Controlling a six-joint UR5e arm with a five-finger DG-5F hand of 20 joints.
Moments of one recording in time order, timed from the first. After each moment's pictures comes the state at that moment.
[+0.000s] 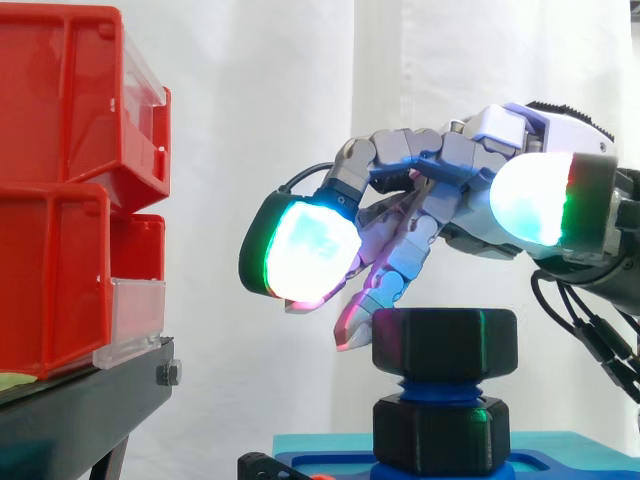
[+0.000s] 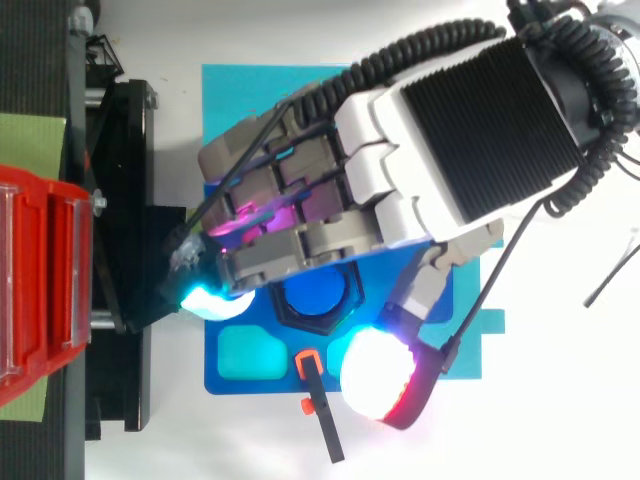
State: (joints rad) arm -0.02 -2.35 -1.17 -2.38 -2.13 -1.26
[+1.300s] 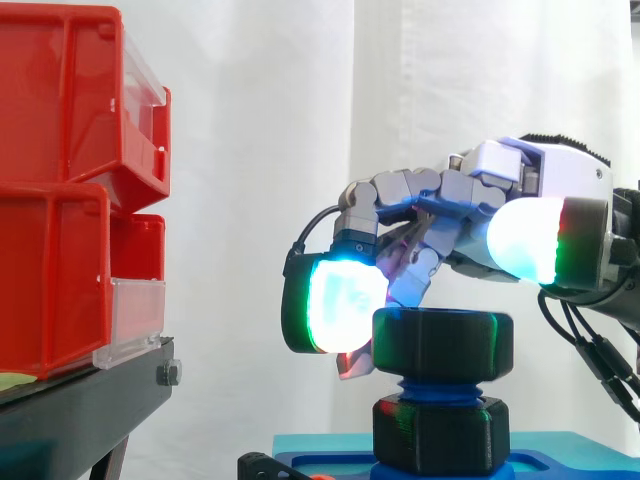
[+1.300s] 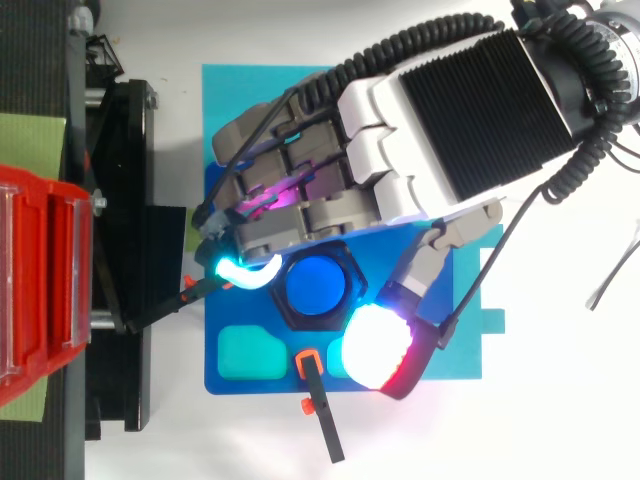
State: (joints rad) arm -0.04 -2.35 -1.19 -2.40 -2.12 -1.27
